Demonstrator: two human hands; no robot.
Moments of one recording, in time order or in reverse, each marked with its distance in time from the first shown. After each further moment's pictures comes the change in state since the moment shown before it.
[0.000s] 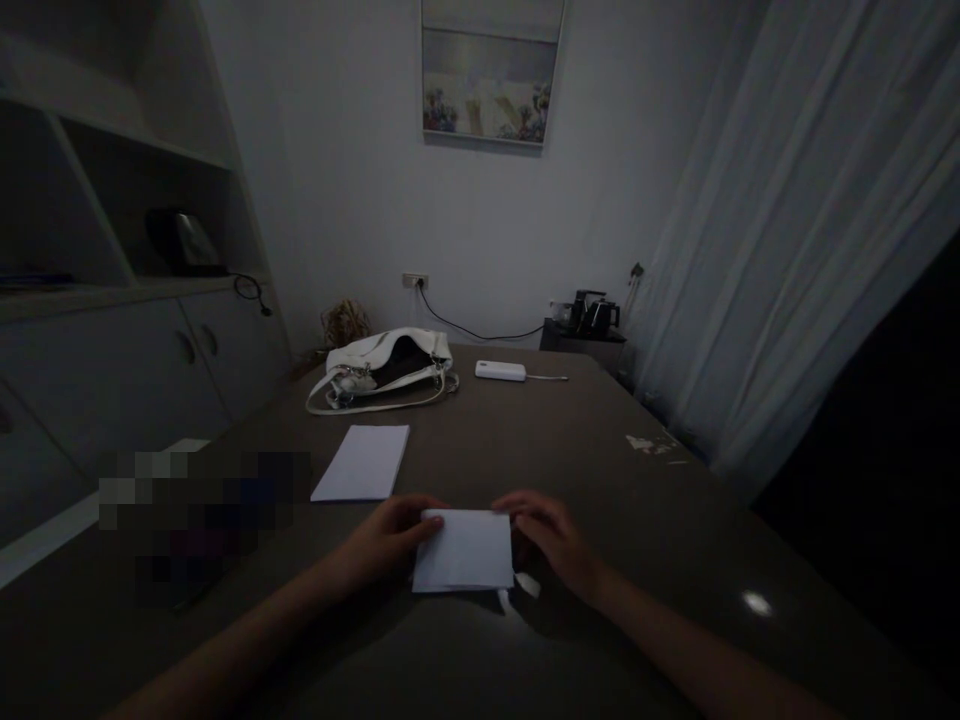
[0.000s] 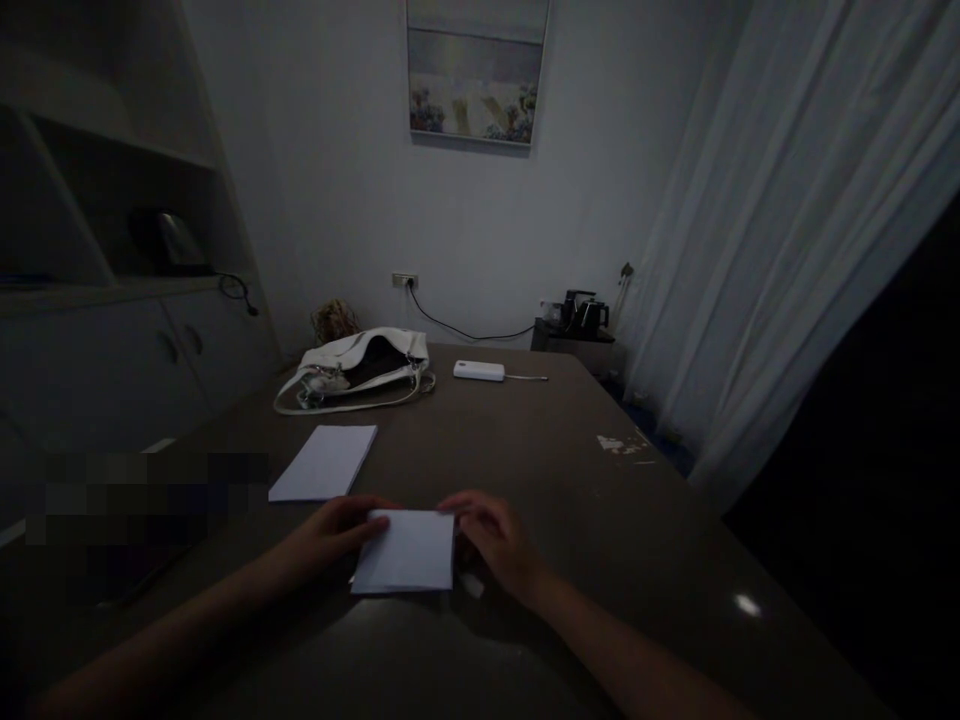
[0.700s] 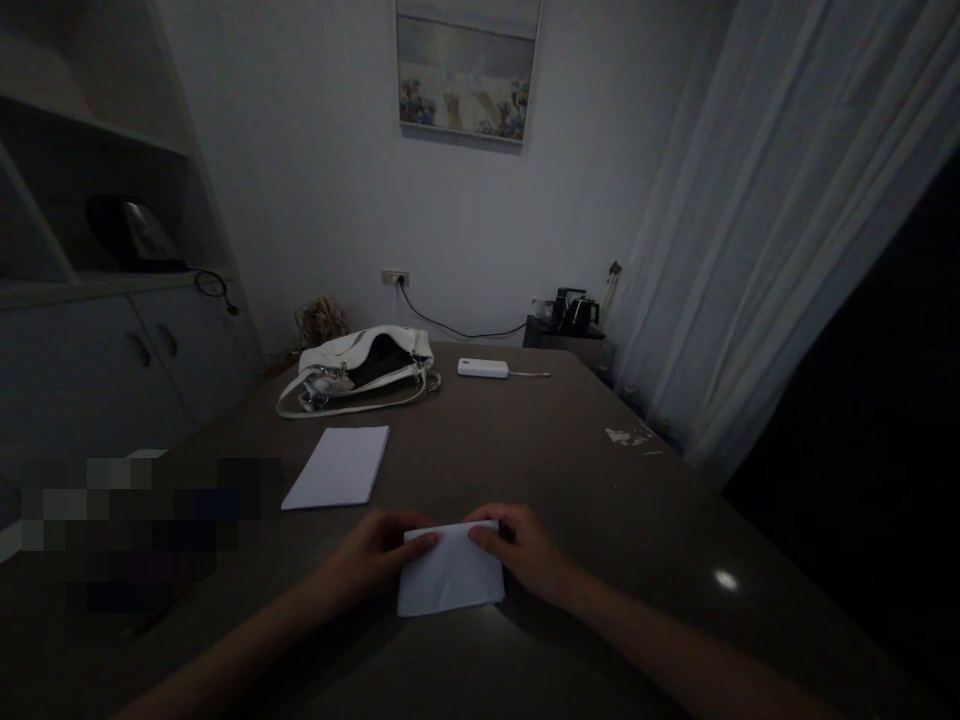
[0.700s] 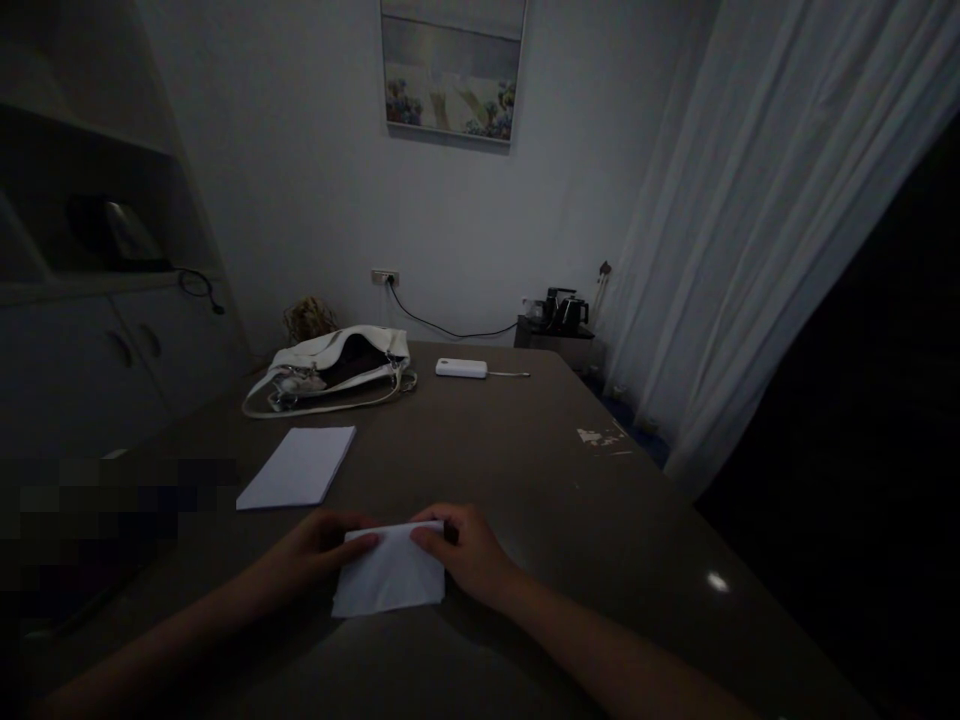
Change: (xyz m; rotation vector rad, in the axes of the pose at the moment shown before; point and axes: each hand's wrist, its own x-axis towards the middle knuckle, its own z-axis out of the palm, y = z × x) left_hand -0.003 0.009 0.011 0.165 -0.104 0.017; right_hand 0.004 0.007 0.011 -0.253 -0.051 -0.063
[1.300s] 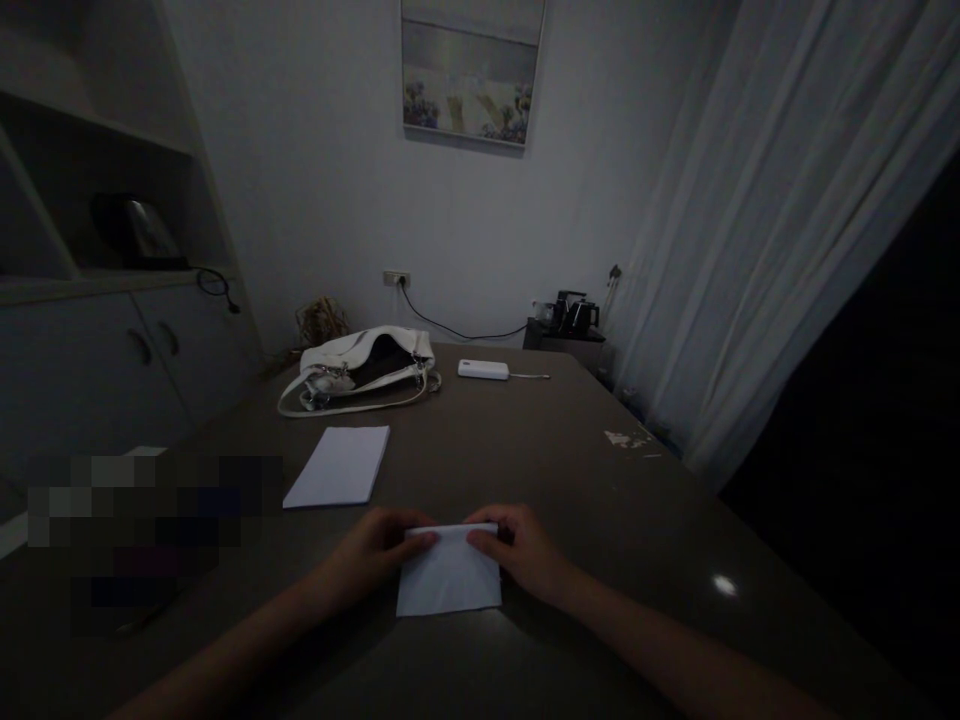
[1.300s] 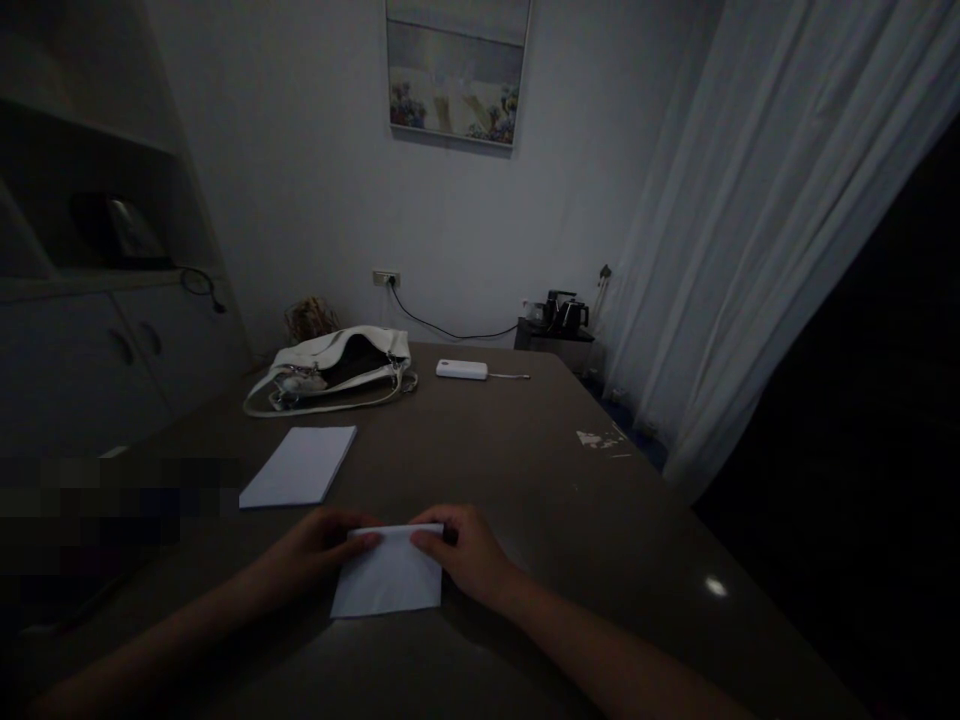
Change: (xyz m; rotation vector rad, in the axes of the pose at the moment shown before) left_hand -0.001 -0.001 0.000 0.063 -0.012 0.003; right_hand 0.000 -0.001 0.001 -0.006 0.002 0.017
